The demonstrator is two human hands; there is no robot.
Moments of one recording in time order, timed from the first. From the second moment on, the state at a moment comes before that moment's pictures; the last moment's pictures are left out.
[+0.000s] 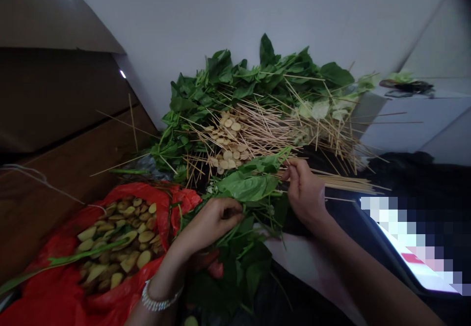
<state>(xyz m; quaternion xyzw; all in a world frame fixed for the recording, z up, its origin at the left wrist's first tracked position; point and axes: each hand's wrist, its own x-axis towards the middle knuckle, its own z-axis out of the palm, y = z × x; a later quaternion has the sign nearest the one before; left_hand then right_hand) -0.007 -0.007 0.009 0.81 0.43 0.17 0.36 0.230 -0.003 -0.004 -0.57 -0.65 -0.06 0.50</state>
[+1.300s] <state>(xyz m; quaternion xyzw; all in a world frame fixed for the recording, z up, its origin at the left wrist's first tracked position) -0.005 0.009 -0.004 0.40 0.45 0.51 0.62 0.194 -0.020 -0.029 -0.44 -0.84 -0.09 0.32</state>
